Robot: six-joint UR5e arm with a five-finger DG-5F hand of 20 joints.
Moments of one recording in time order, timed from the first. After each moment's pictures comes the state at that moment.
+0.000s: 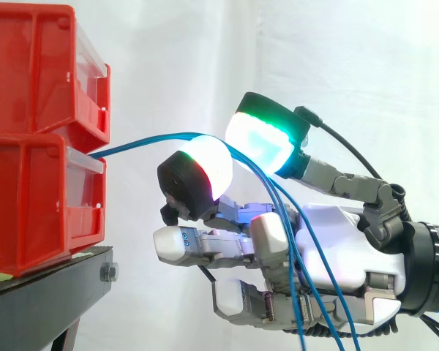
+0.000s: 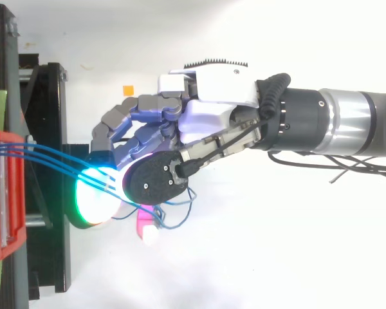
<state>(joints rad) 0.09 -2.37 -1.28 -2.49 -1.49 0.43</state>
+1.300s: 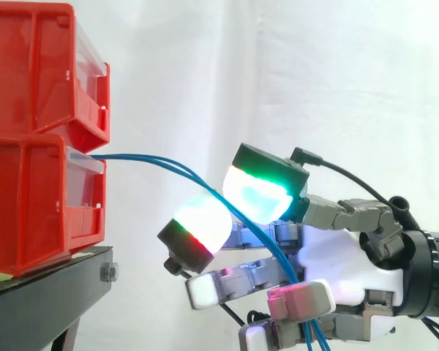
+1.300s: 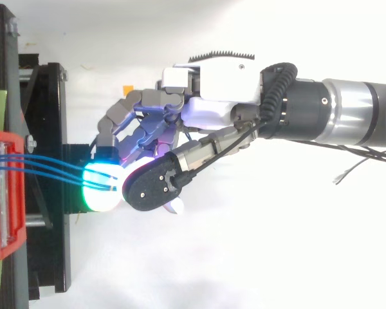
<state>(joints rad) 0.07 -2.37 -1.28 -2.54 -1.49 0.14</state>
